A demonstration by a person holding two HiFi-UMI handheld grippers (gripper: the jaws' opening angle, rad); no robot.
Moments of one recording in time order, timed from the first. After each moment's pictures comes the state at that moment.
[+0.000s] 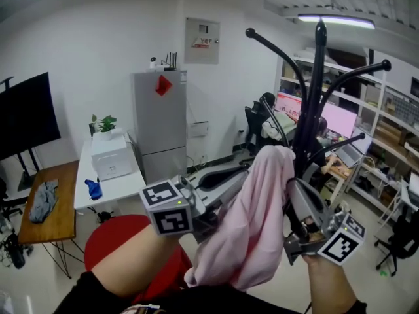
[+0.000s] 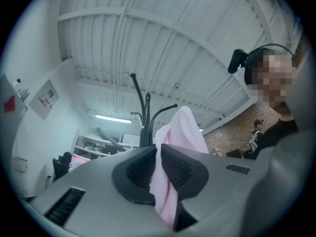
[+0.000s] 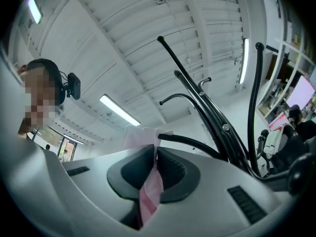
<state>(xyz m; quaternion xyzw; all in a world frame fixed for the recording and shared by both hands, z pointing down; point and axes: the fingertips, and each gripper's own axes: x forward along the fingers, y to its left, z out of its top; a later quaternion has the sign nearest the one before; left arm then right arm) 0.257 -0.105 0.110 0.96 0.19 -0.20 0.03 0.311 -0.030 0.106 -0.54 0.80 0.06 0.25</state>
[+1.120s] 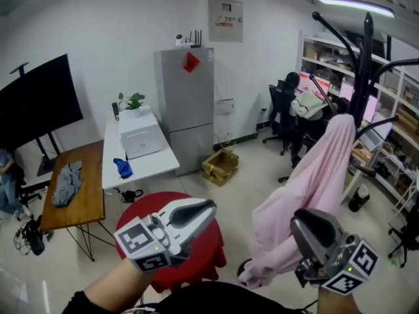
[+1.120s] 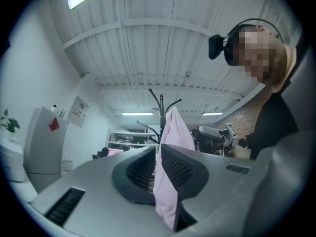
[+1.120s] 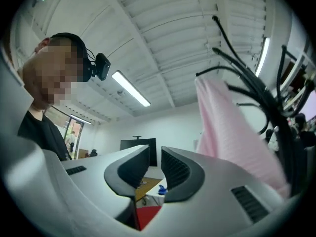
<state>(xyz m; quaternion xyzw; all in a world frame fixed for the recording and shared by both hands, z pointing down) 0.049 -0.152 0.227 0.99 0.03 -0.13 -0.01 0.135 -0.026 0.176 -0.53 0.83 0.05 0.13</state>
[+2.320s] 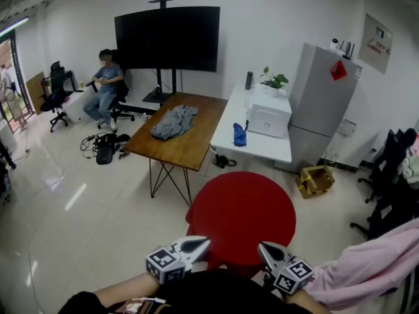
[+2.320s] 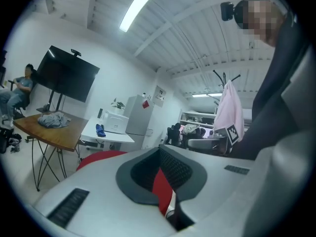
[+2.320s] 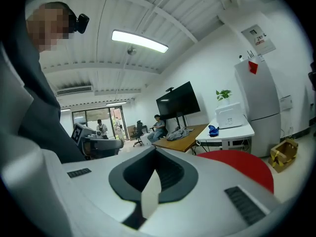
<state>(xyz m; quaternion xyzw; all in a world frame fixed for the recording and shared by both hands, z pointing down) -0.222 -0.193 0.483 0.91 -0.38 -0.01 0.16 -0.073 -0.210 0.481 -0.31 0.94 -0.15 -0.05</state>
